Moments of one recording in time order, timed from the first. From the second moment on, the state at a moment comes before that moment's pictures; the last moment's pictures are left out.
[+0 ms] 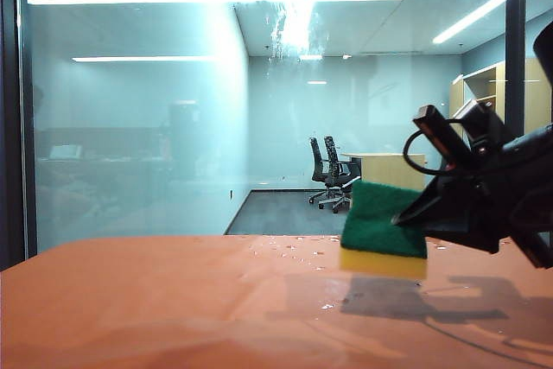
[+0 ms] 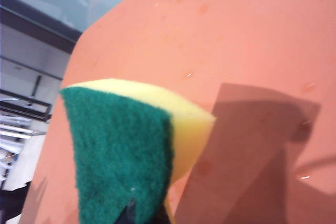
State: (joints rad) left arm 0.01 0.00 0.01 -0.08 0.42 0.01; right arm 0.34 1.62 0.34 0.88 -0.38 0.73
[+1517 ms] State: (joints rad) left arm 0.01 0.00 0.01 -0.08 0.41 0.01; right arm 0.06 1.50 0.39 1.02 -0.36 0.52
